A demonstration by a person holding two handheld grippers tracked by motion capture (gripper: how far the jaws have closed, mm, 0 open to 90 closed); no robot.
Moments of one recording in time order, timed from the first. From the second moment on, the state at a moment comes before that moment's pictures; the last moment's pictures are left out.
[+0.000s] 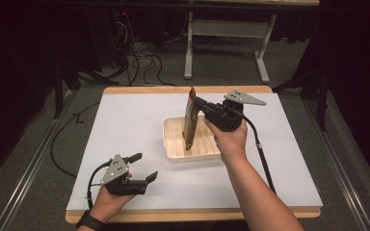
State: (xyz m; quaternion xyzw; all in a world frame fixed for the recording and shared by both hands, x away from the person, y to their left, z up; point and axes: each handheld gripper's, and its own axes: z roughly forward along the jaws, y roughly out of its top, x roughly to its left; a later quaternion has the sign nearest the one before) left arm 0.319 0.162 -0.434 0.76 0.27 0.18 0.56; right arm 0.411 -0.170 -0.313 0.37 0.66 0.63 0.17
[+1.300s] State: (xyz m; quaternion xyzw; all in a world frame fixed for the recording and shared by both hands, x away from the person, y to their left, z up) left arm 0.321 0.160 -0.436 0.77 0.26 0.18 0.56; right arm 0.439 -0.156 -0.352 0.40 0.68 0.59 0.17
